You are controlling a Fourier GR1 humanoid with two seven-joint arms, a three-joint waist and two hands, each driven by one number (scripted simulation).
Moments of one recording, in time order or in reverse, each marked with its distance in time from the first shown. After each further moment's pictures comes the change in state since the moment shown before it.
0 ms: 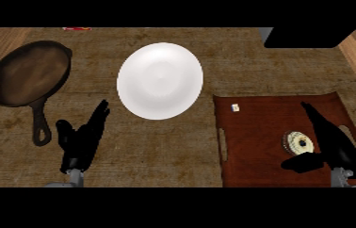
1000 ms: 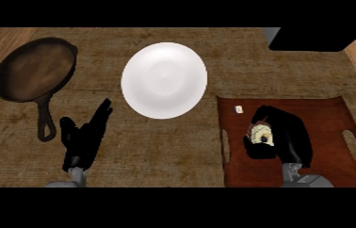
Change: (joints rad) left arm -0.008 -0.023 0.009 -0.016 -0.029 -0.019 0.035; right arm -0.080 0.188 0.176 -0.012 0.312 -0.192 -0.082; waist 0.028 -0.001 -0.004
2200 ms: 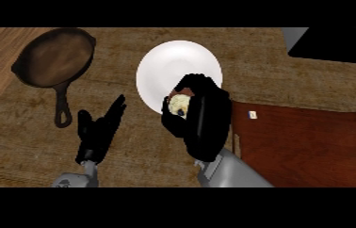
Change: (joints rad) left arm -0.057 -0.028 -0.050 0.024 -0.016 -0.019 0.032; right arm -0.496 0.187 0.435 0.128 0.387 -0.475 0.612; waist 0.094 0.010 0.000
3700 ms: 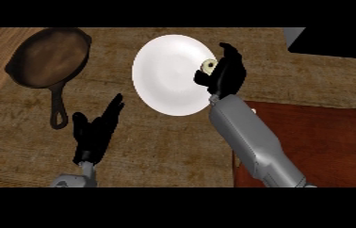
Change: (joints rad) left arm 0.010 -0.002 0.012 -0.022 -0.002 -0.007 -0.026; right arm -0.280 0.006 -0.311 0.779 -0.254 -0.371 -0.032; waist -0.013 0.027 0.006
